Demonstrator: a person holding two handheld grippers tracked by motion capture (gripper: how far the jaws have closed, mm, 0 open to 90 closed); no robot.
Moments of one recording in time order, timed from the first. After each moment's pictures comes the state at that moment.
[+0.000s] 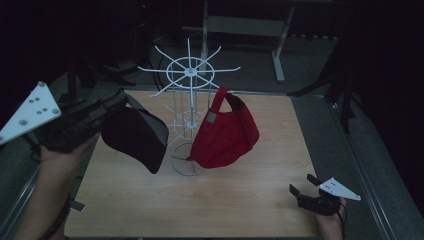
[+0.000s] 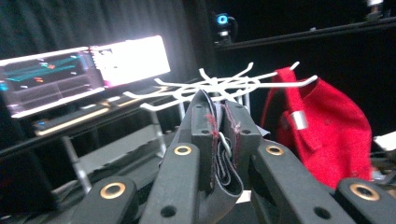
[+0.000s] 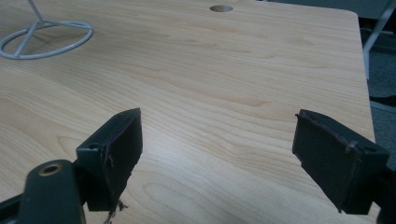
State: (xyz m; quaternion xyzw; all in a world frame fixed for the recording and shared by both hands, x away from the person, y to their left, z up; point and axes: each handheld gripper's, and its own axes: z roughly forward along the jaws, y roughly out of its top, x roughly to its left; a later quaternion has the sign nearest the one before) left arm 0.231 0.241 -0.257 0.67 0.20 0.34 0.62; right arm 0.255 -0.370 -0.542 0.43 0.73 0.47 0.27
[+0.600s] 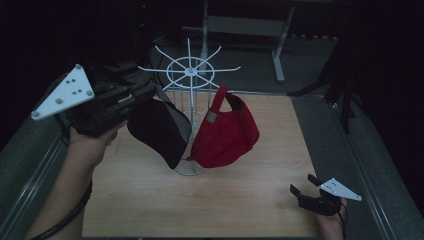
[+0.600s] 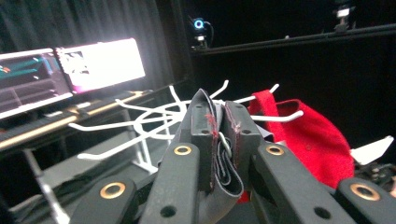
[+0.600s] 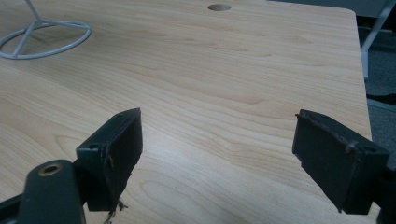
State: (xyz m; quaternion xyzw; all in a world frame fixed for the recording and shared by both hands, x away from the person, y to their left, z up) left arm 0.255 0.201 -0.244 0.68 0.18 0.30 0.64; right arm 0.254 -0.372 -0.543 0.43 0.73 0.47 0.27
